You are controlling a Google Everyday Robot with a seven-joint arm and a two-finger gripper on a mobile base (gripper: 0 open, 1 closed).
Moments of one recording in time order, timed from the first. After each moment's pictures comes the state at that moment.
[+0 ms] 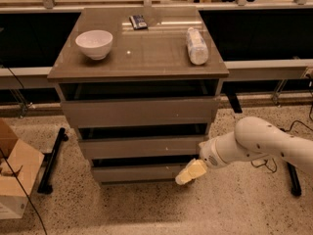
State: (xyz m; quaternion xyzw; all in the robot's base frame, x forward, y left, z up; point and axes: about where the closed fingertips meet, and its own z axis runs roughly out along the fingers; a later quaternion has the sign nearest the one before) arm 0.515 -0.127 0.590 -0.41 0.85 0.23 0.23
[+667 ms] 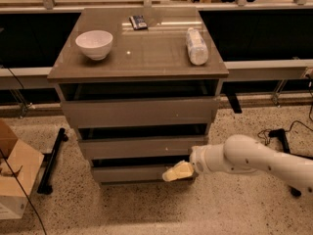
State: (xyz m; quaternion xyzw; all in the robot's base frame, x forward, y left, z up) arm 0.538 -0.100 0.554 -0.33 0.86 0.24 0.30
